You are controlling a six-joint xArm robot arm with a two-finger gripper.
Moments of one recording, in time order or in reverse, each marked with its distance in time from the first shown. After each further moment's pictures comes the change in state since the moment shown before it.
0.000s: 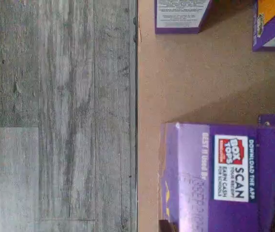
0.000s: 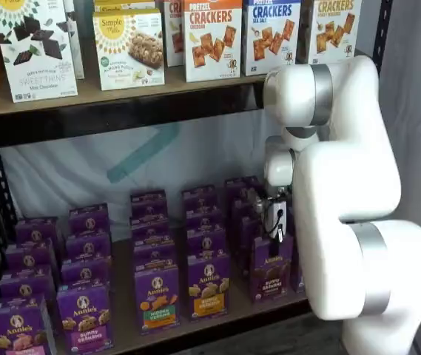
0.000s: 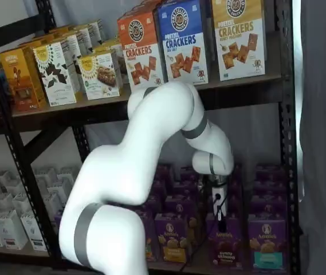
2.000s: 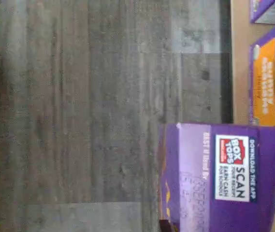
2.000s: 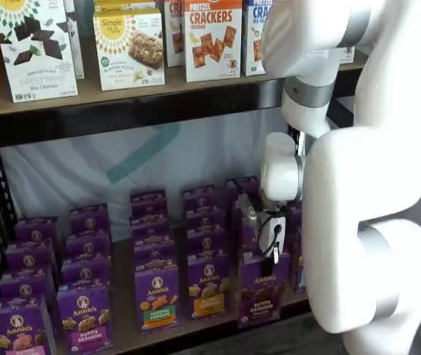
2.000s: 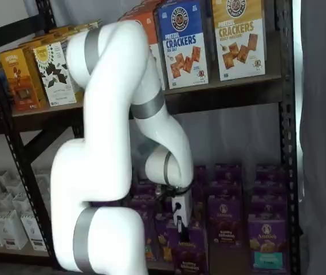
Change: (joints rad) arm 0.182 -0.683 0.958 0.185 -0.361 0.003
